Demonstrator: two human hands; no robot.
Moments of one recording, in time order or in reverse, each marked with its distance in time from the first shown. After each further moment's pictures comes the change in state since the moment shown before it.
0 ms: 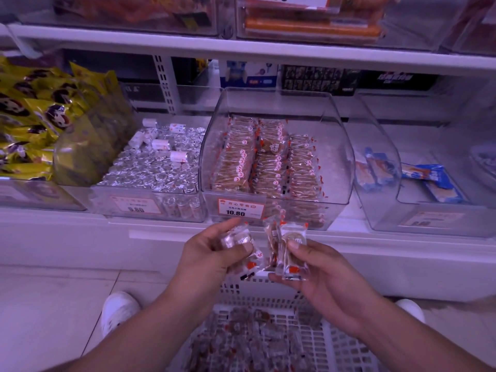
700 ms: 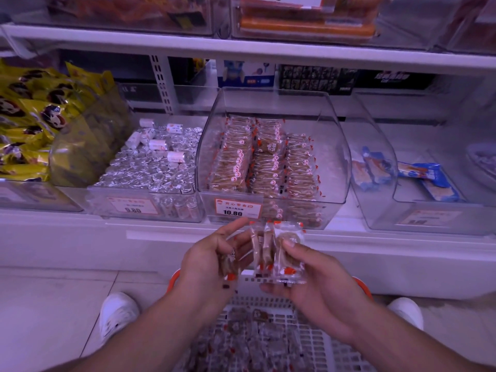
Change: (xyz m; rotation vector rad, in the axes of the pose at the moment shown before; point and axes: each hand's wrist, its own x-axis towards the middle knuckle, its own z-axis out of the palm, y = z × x) left_hand 0.005 -0.002 0.010 -0.363 -0.149 -0.211; right_hand -0.006 0.004 0.013 0.018 -0.090 0.103
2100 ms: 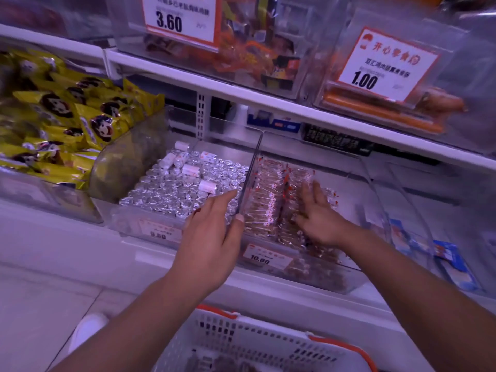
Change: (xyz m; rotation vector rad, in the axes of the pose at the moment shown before) left_hand 0.020 0.088 -0.022 1.287 0.328 0.828; right_hand 0.183 -0.121 -0.033 -1.930 0.286 -0.089
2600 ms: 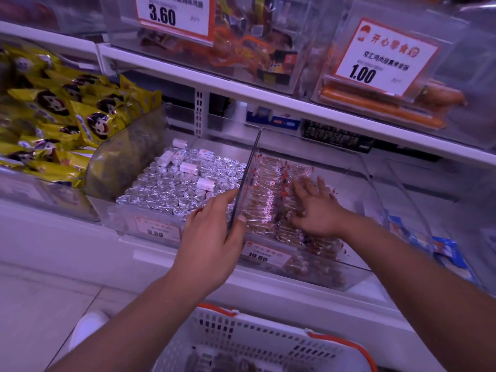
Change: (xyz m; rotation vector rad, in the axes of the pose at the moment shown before) left_hand 0.002 0.000 0.005 -0.020 -0.012 0.030; right_hand 0.013 0.008 -0.008 -0.176 0.020 -0.072
